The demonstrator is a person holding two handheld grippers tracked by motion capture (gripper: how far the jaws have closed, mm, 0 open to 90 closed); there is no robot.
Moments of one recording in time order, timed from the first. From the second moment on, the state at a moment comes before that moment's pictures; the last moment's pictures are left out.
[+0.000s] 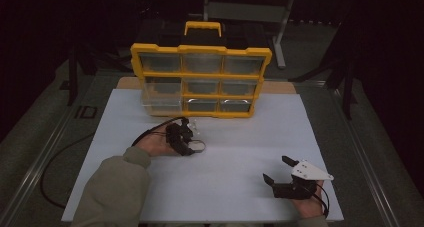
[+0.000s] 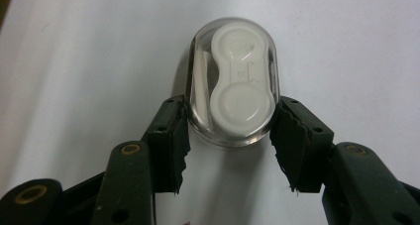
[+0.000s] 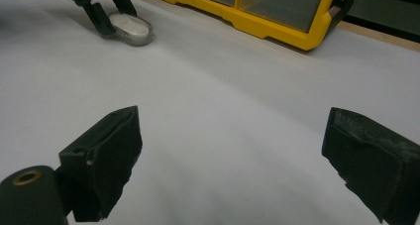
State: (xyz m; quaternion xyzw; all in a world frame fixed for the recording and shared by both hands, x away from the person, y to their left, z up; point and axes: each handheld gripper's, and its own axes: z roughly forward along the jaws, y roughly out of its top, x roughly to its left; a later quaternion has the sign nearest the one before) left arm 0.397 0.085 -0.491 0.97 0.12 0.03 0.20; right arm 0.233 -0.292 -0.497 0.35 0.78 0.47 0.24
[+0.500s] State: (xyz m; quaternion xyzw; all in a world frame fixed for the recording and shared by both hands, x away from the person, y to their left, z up) left arm 0.392 0.102 -0.472 0.97 0.13 0.04 0.21; right arm 0.233 -0.292 -0.497 0.35 0.78 0.47 0.24
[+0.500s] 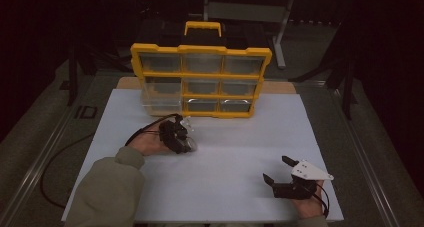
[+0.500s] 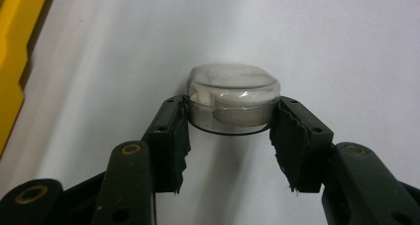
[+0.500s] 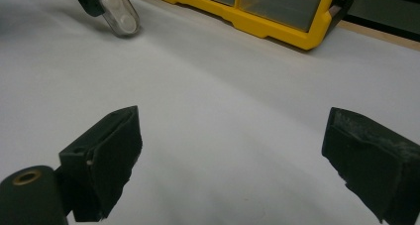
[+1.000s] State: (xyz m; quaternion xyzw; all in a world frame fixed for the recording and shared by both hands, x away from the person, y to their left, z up) left arm 0.389 0.108 -0.464 0.97 0.13 0.05 0.22; right arm 0.233 -0.292 -0.498 0.35 0.78 0.47 0.24
